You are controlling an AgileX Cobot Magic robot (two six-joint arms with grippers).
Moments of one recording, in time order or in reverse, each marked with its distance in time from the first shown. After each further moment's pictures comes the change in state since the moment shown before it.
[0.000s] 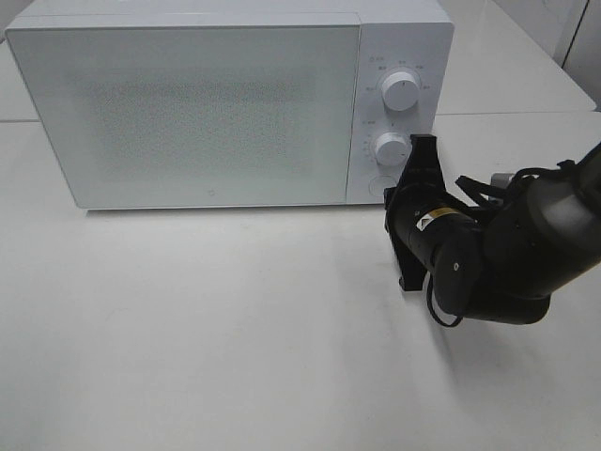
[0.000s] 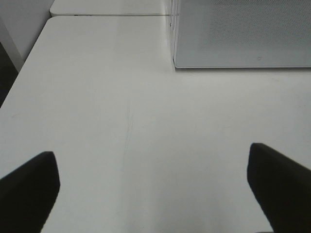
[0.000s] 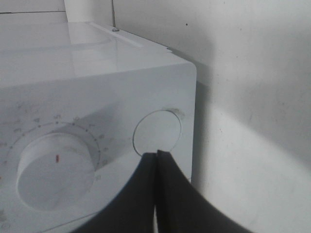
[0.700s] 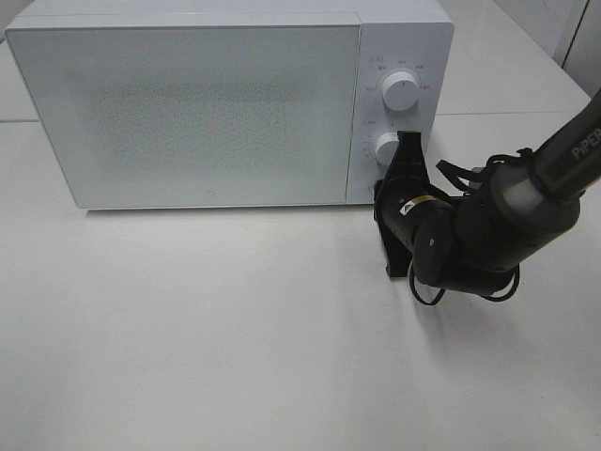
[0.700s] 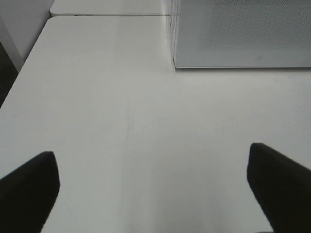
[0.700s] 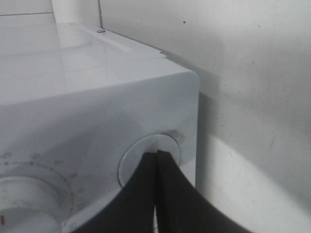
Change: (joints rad) left arm 0.000 0.000 0.000 0.000 0.000 0.000; right arm -0.052 0.099 -0.139 -0.028 0.071 0.006
